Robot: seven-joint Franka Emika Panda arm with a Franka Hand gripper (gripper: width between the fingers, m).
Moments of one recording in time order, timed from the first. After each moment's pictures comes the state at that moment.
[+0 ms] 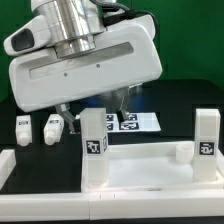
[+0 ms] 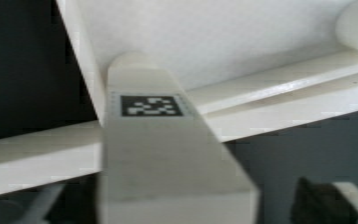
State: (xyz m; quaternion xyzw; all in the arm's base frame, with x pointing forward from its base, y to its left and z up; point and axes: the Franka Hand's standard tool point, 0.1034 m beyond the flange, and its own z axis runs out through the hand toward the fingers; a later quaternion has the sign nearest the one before) arm 0.630 -0.047 0.116 -0.99 0.07 -0.09 0.11
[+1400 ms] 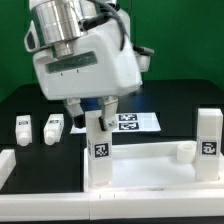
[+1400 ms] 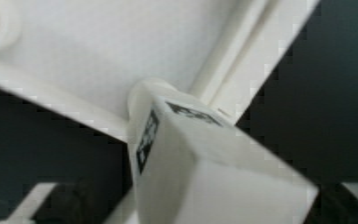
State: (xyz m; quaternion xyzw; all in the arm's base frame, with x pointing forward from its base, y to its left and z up) arm 0.631 -0.054 0.117 -0.92 0.38 -0.04 0.12
